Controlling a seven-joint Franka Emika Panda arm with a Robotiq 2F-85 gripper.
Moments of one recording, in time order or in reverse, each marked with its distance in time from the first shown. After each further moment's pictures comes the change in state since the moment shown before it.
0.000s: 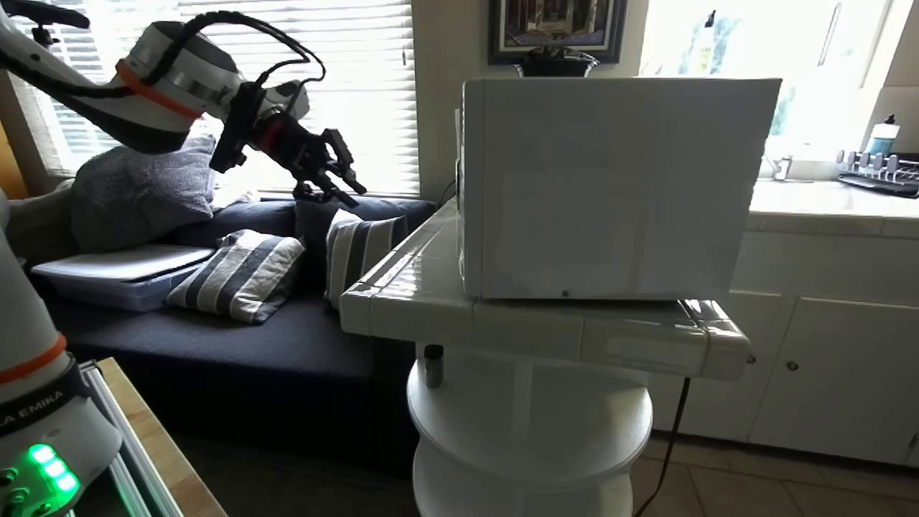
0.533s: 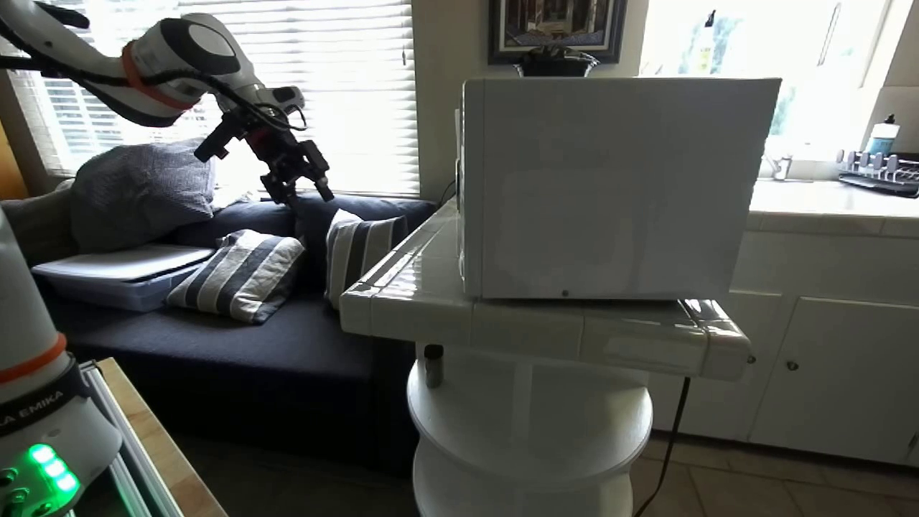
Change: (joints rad) arm 0.110 0.078 0.040 0.097 0.571 0.020 -0.039
